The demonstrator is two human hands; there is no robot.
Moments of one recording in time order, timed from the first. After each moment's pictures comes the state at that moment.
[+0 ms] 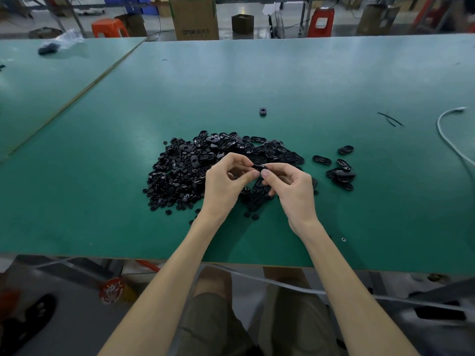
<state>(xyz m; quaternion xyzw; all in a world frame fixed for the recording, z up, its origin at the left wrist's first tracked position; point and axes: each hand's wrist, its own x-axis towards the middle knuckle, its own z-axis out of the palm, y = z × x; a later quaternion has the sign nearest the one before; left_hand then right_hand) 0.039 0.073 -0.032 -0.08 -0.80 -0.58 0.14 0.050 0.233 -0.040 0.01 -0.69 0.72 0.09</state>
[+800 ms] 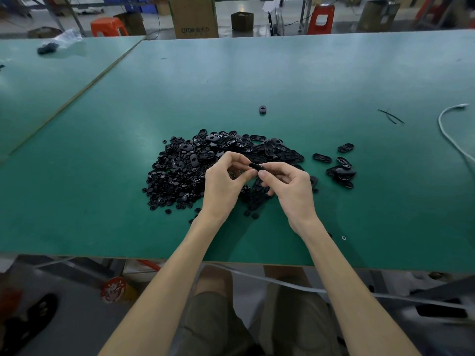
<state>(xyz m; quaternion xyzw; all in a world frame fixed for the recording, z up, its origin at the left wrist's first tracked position) 0.042 0.075 -0.031 -0.07 -0.83 -0.53 0.17 0.051 0.234 -0.040 0.03 -0.71 0.70 0.08</state>
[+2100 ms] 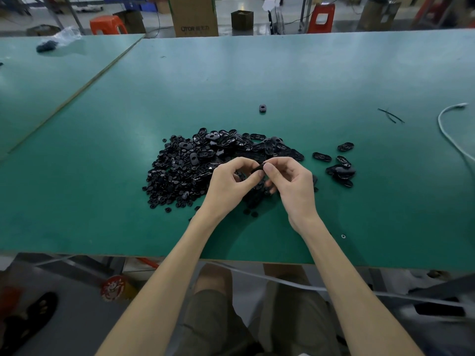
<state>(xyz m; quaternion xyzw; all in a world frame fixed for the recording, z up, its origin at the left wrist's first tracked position) 0.040 0.075 -0.030 -0.12 -0.82 -0.55 0.09 0.051 0.234 -0.038 0.03 -0.69 0.72 0.10</state>
